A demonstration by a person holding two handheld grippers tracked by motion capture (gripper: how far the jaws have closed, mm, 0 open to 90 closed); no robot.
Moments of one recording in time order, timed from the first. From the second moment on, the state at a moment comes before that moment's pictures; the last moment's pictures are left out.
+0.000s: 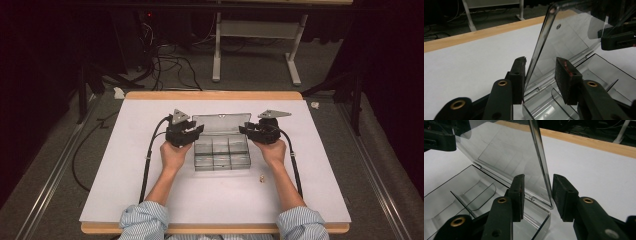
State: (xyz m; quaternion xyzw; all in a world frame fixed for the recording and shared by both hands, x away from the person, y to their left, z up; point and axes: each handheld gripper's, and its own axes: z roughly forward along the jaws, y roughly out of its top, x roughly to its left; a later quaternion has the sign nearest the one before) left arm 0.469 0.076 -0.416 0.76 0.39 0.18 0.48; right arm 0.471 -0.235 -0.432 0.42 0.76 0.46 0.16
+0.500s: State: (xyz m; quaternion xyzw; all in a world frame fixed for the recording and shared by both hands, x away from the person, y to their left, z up) left arm 0.479 0.077 -0.423 0.76 0.40 0.16 0.49; right arm 0.470 -0.235 -0.431 0.43 0.76 0.46 0.16
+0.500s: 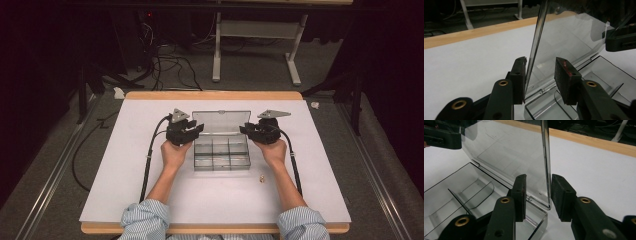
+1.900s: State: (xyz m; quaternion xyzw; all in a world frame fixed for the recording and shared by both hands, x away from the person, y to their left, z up) left arm 0.499 0.071 -0.441 0.77 0.42 0.16 0.46; right arm 0.478 -0.231 -0.445 0.45 0.76 0.42 0.17
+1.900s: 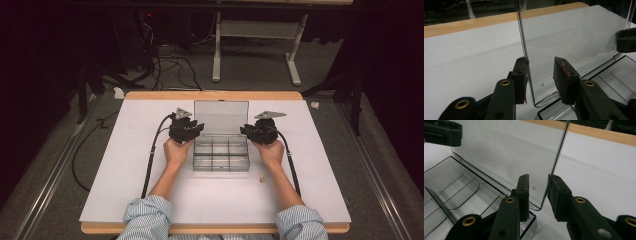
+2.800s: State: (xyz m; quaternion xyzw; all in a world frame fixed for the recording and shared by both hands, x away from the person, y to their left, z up) left arm 0.503 0.070 -0.449 0.77 0.43 0.15 0.46; right arm 0.481 -0.233 -0.449 0.47 0.76 0.42 0.16
